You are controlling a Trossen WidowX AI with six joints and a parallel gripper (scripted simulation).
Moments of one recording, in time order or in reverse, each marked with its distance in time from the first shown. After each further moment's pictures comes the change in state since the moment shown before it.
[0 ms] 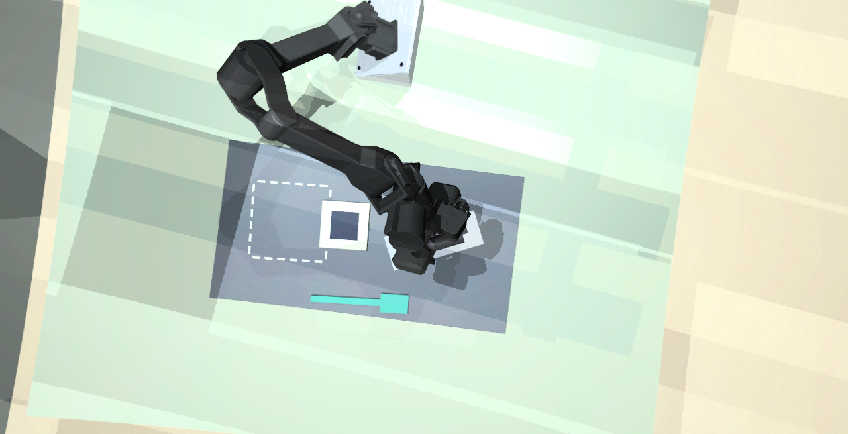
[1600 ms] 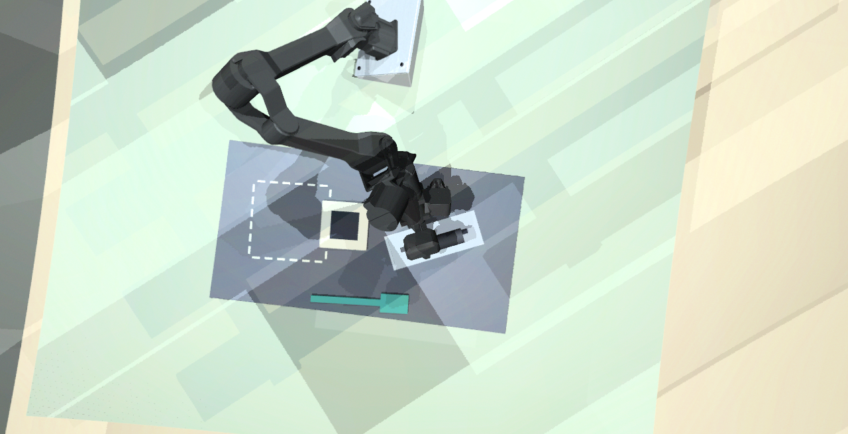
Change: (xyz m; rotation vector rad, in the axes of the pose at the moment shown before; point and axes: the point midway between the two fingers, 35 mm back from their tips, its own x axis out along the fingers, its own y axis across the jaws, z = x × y) arm 0.018 0.014 -0.043 -0.651 0.036 -0.153
